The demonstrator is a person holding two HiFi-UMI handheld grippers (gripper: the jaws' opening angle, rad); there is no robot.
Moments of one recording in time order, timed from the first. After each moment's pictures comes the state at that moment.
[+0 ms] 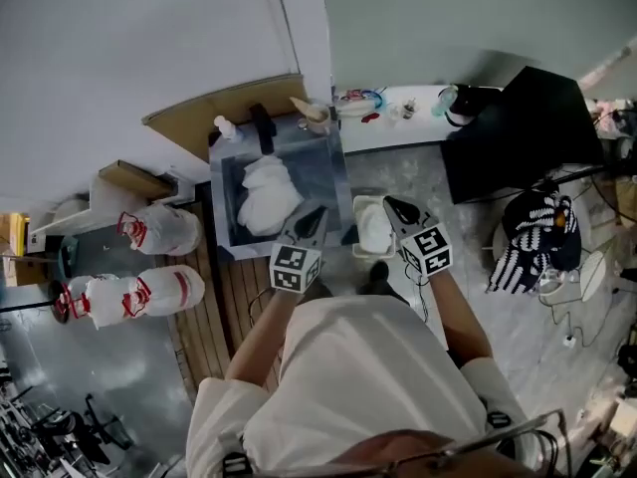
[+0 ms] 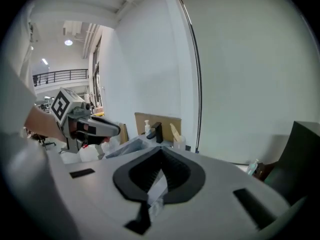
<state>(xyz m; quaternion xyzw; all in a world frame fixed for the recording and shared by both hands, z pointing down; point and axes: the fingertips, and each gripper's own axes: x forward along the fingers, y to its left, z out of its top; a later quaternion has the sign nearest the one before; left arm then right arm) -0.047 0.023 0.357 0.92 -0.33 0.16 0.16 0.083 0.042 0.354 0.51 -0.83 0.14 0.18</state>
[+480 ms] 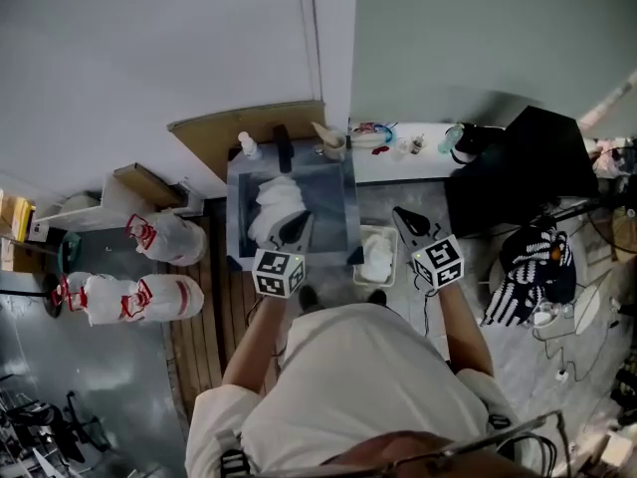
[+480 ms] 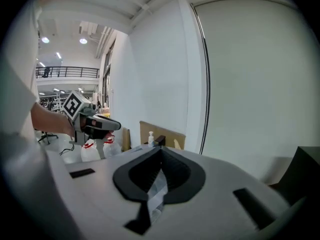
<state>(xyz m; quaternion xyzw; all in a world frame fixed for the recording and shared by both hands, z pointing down) -0.113 0.000 0.290 0.91 -0.38 0.11 0.14 0.067 0.037 0.280 0.48 -0.86 0.07 0.17</state>
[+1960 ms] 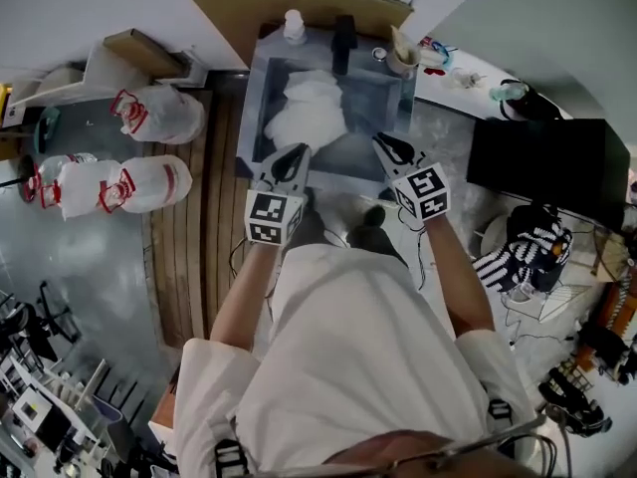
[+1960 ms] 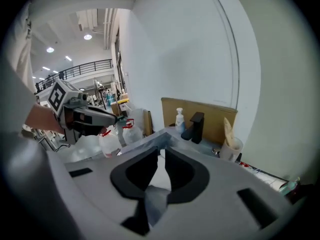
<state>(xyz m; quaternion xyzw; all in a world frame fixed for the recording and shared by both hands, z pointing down) -0.254 -0.037 0.403 0.85 -0.47 0.15 0.21 -0.119 -0.060 0.427 0.35 -0.89 0.15 0.25</state>
